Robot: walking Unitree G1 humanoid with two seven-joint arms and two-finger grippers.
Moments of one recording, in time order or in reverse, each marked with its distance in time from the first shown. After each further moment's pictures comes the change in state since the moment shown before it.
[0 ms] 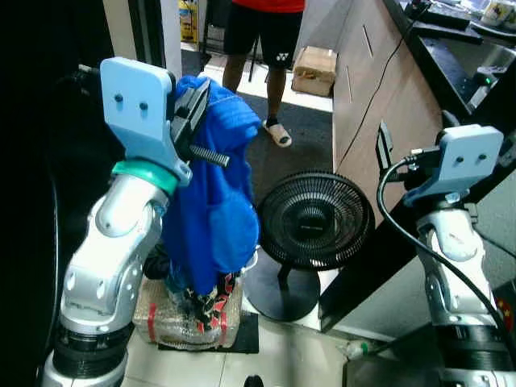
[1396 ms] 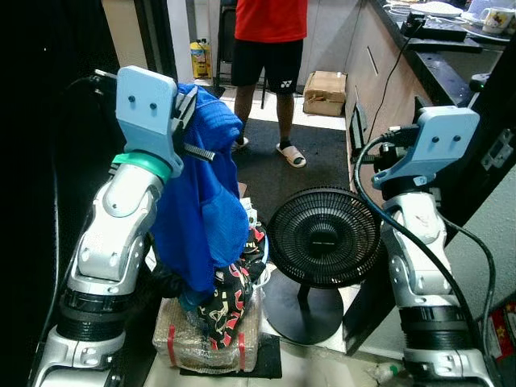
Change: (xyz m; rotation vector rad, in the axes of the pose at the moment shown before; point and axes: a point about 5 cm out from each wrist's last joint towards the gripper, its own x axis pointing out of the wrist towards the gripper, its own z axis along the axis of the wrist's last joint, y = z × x) left arm 0.026 0.031 -0.026 0.104 0.022 0.049; right arm 0.020 0.039 0.007 0.165 -0.030 -0.025
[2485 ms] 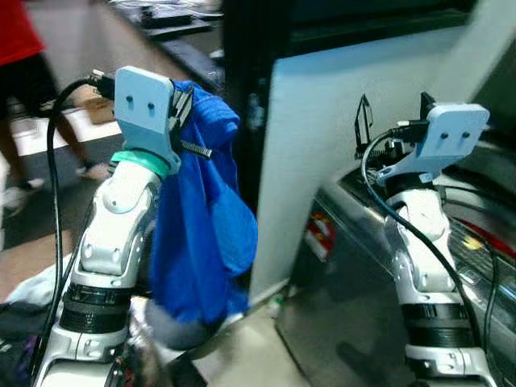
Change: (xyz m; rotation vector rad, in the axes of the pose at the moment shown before) left arm 0.005 -0.002 0.000 0.008 -0.030 -0.015; right arm 0.002 -0.009 0.005 -0.004 -0.022 -0.022
